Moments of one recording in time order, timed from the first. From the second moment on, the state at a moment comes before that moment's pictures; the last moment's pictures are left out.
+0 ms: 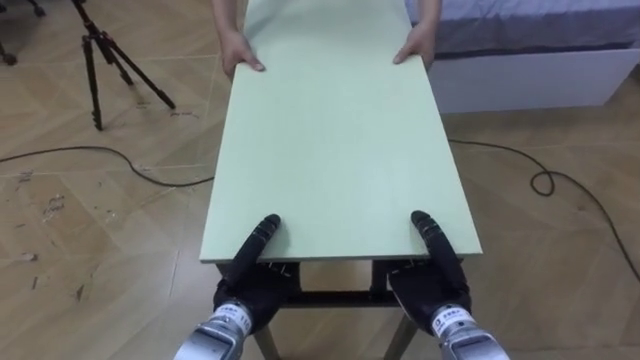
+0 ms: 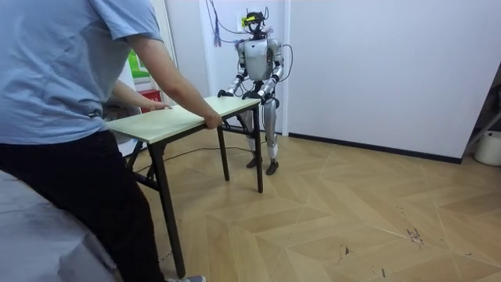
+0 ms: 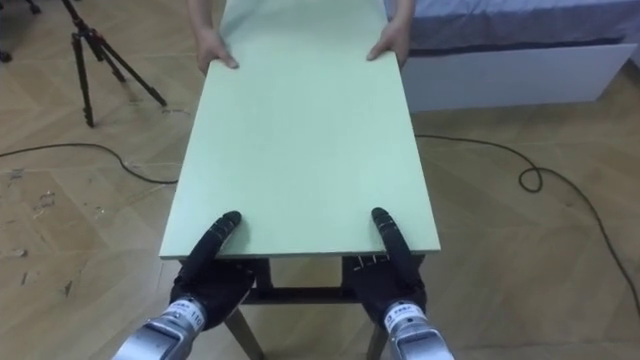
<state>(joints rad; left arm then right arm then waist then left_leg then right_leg) 0.08 0.09 -0.16 0.37 -1.50 0.16 0.08 0.10 -0.13 0.18 0.37 1.56 0.02 -0.05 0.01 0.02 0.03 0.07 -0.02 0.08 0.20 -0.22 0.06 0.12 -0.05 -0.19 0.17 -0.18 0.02</state>
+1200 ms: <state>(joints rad) 0.26 0.09 -0.16 0.10 -1.30 0.12 0.02 0.23 -0.11 0.21 0.17 1.48 -0.03 0.02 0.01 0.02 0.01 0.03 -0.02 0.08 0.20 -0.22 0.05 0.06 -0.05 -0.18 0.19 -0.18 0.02</state>
